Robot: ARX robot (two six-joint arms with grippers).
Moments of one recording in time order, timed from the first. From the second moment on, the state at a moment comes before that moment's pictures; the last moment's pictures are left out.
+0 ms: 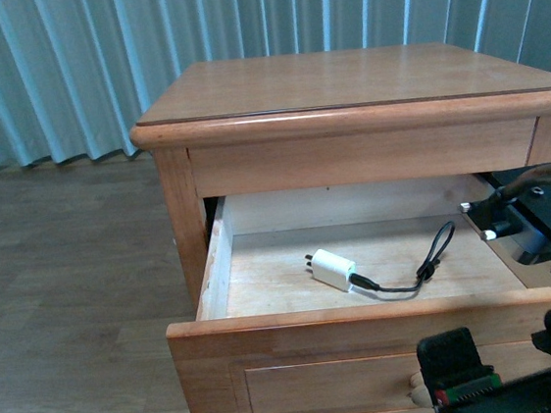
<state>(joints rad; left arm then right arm) 0.00 0.00 0.01 -0.01 0.00 0.00 0.42 1.49 0.56 0.17 0.10 0.15</state>
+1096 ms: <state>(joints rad) 0.00 0.00 0.01 -0.01 0.00 0.00 0.37 2.05 1.00 0.54 0.27 0.06</state>
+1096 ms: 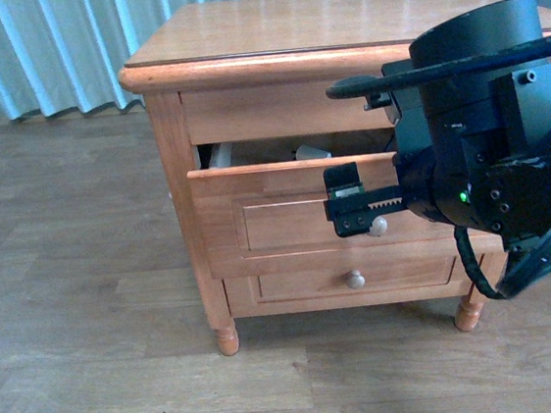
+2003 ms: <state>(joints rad) 0.00 0.00 0.01 -0.01 0.00 0.00 0.31 2.23 1.26 0.51 0.29 0.12</state>
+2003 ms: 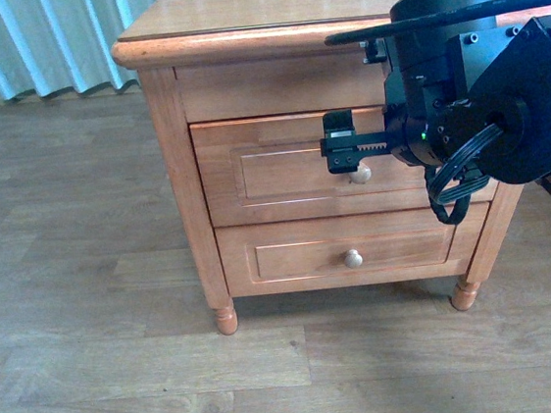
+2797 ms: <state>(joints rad) 0.00 0.00 0.01 -0.01 0.00 0.00 0.30 2.23 1.26 0.55 0.30 0.14</state>
